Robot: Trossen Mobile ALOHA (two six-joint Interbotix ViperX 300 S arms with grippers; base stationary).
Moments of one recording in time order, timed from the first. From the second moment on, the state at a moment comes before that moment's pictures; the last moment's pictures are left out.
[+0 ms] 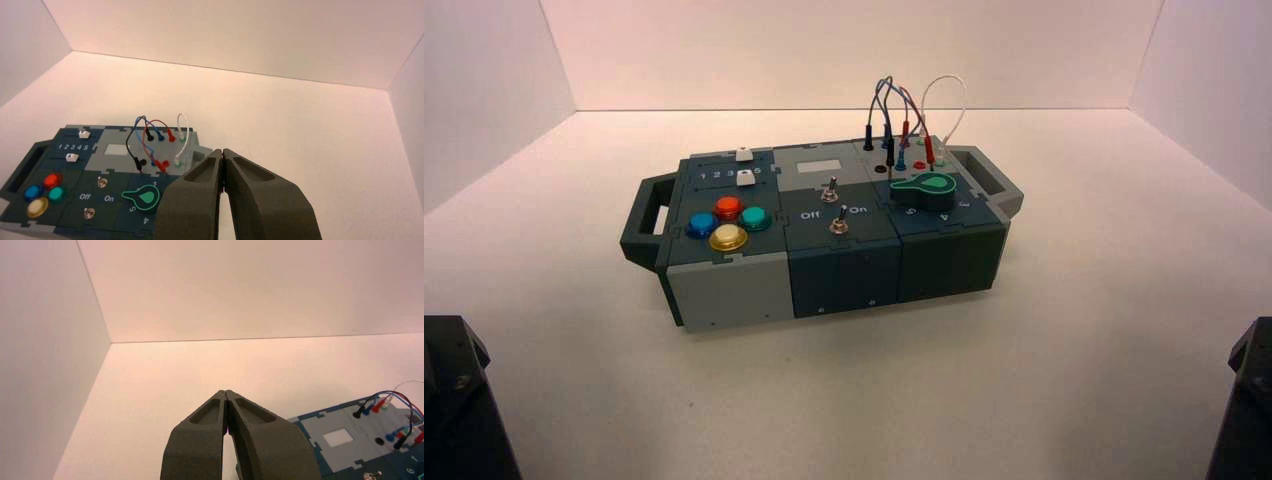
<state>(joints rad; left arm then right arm) -0.15 -1.16 1.15 0.15 0.39 -0.18 0.25 -1.12 1.13 0.12 0.45 -0.04</state>
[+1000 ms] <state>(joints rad) -0.72 -0.51 1.01 -0.26 0.71 -0.25 0.52 -0.44 0.99 0.33 0.66 -0.04</state>
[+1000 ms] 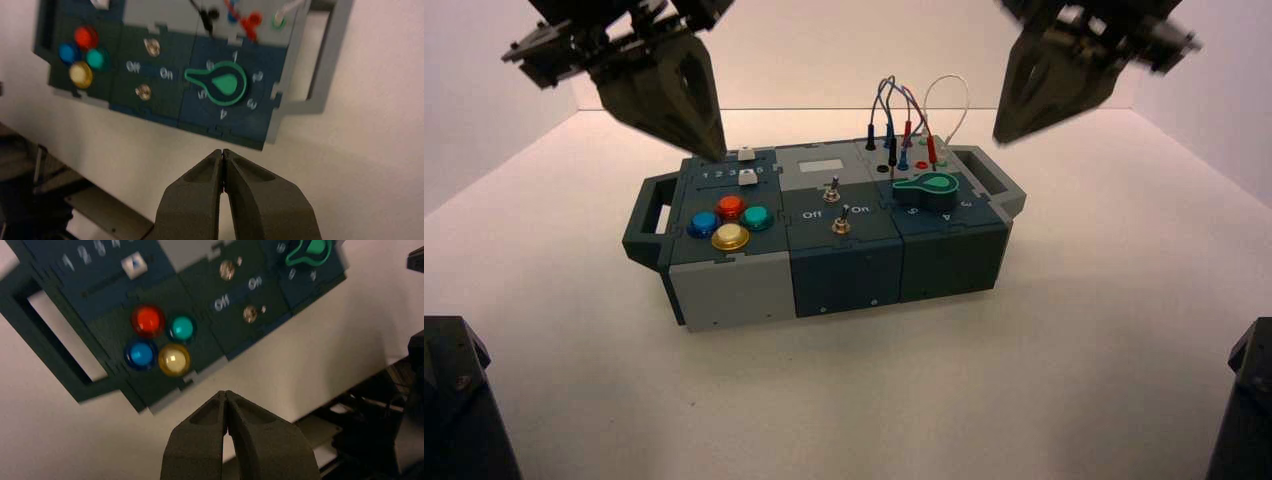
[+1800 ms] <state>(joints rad) -0.81 -0.24 1.02 -0.28 0.77 -0.33 0.55 -0.15 0.99 0.45 0.60 -0.08</state>
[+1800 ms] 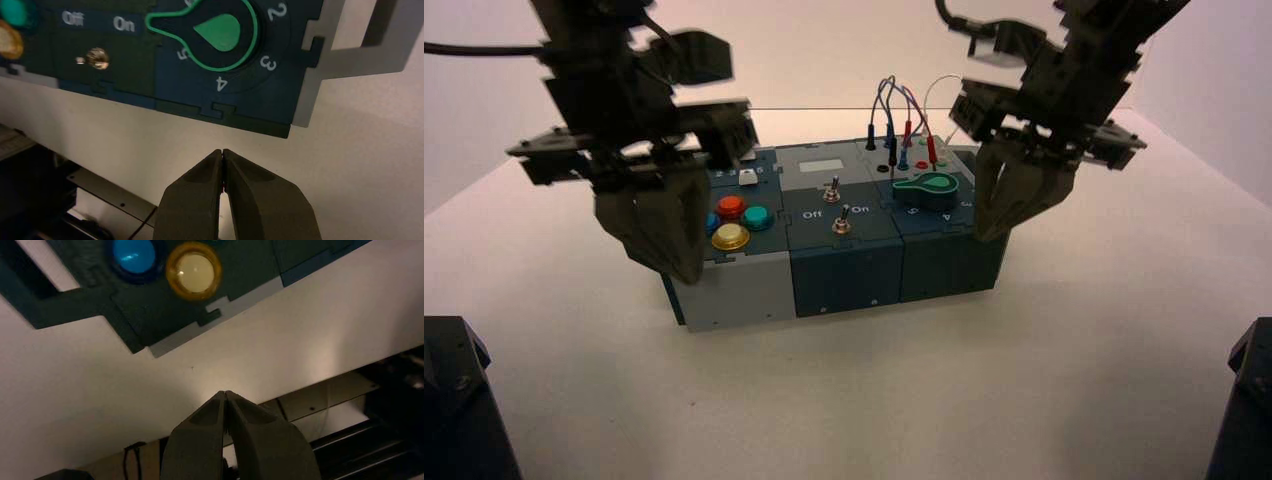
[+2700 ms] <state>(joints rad) -0.83 0.07 0.92 -0.21 0.68 -0.30 0.56 0.01 0.94 0.45 0.50 -0.08</state>
